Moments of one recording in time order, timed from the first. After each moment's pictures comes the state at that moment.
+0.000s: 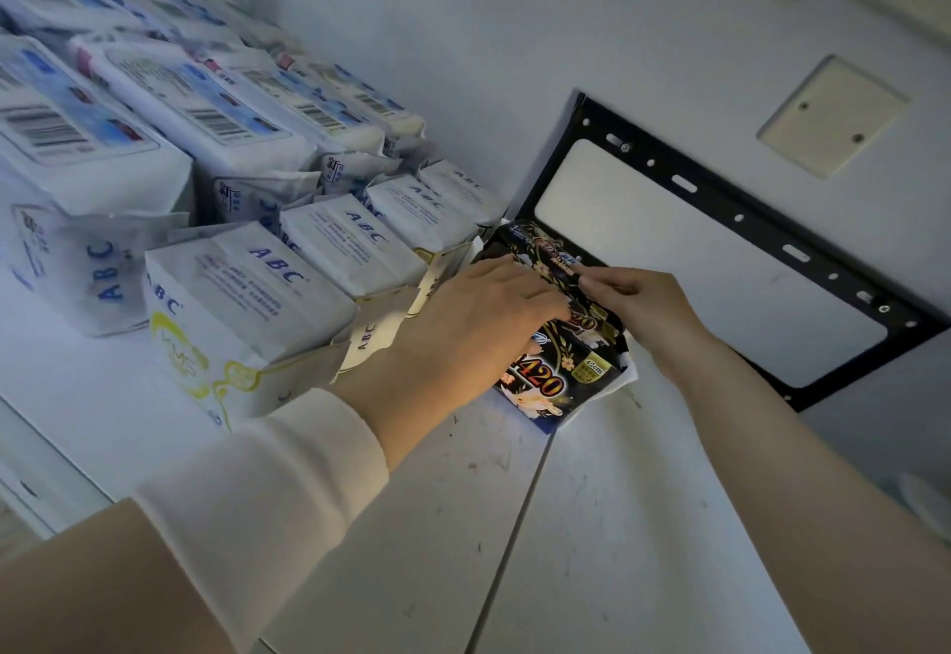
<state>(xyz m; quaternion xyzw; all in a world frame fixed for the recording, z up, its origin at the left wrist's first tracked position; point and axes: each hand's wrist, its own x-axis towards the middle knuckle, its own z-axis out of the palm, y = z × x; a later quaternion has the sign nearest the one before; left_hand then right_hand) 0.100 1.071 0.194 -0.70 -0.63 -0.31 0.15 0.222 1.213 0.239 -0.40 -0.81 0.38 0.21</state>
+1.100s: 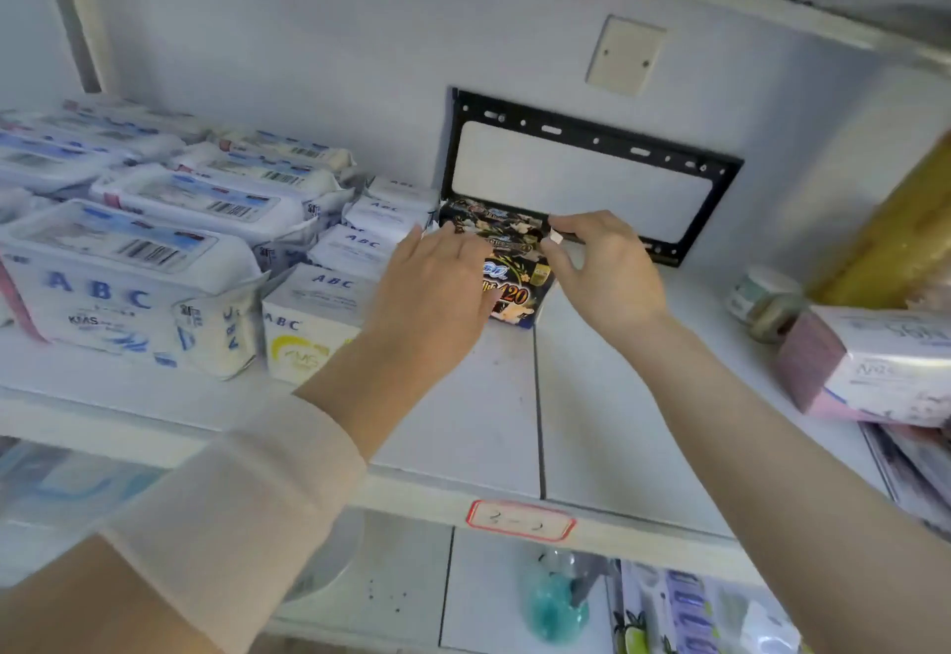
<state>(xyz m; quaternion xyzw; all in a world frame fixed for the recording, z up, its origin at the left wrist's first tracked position) 0.101 0.948 0.251 -0.68 -0.68 -0.23 0.09 0.244 1.031 0.269 -0.49 -0.81 -0.01 0.33</state>
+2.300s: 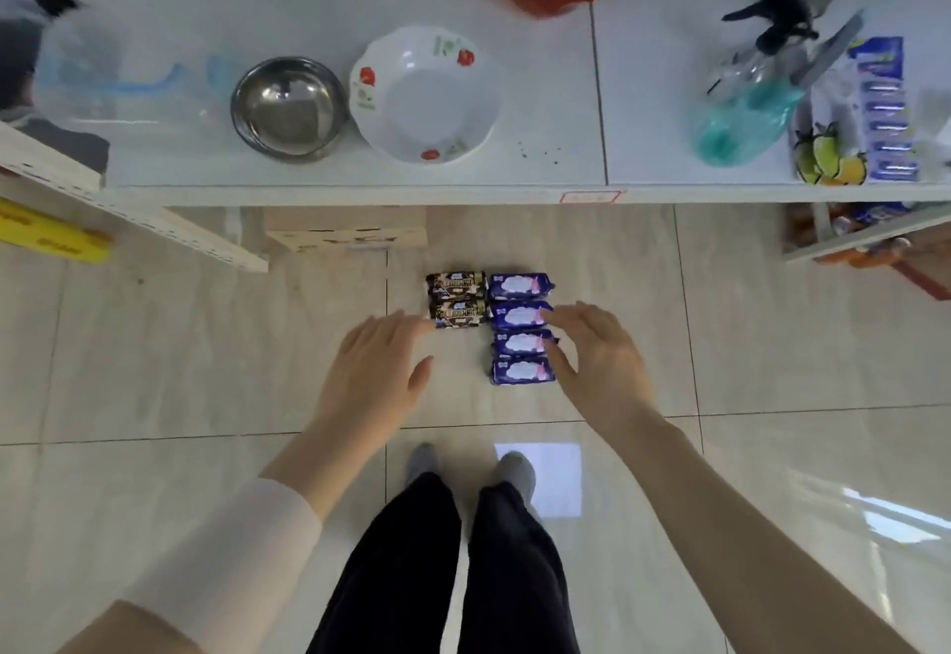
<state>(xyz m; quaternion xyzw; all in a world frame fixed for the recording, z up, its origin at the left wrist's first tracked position) -0.028 0.616 -0.145 -0.70 -0.67 -0.01 -0.25 0.199 0.652 -0.170 -0.59 -0.77 0.22 0.13</state>
